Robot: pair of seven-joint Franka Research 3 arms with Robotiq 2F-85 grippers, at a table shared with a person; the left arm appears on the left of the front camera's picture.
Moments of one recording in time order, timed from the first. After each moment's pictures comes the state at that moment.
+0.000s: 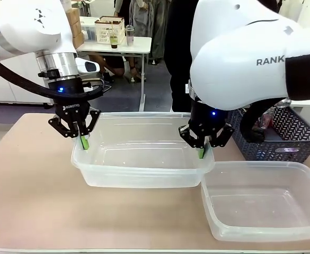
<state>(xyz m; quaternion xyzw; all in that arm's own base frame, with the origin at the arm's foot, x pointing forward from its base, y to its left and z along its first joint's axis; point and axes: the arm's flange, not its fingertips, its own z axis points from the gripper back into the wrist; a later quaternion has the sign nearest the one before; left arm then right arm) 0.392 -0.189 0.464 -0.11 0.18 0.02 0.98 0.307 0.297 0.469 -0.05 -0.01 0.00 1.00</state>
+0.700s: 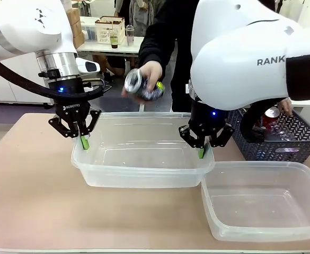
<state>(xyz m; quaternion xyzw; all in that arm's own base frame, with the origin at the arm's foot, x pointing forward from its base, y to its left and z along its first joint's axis) 0.392 -0.189 0.464 -0.11 0.18 0.02 0.98 0.307 0.297 0.469 -0.05 -0.01 0.00 1.00</state>
